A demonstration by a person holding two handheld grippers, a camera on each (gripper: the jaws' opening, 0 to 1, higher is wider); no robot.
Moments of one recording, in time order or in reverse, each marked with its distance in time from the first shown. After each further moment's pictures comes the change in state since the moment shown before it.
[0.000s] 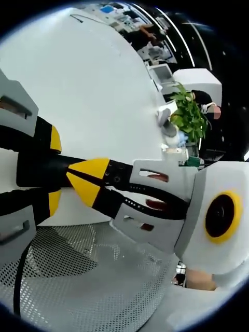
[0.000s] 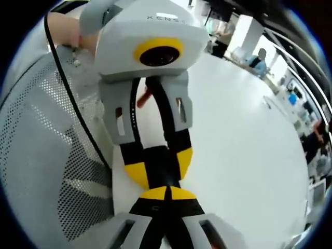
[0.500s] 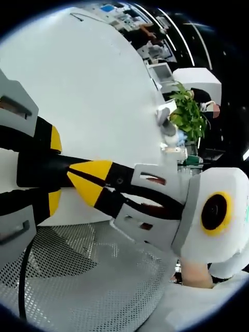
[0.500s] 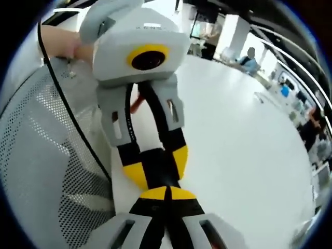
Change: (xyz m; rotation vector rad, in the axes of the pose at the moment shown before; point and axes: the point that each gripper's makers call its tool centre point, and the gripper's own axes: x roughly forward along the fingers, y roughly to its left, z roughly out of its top) left arm 0.000 -0.001 0.000 -0.003 -0.015 -0.012; right arm -0.003 -0.001 -0.001 0.142 -0.126 -0.043
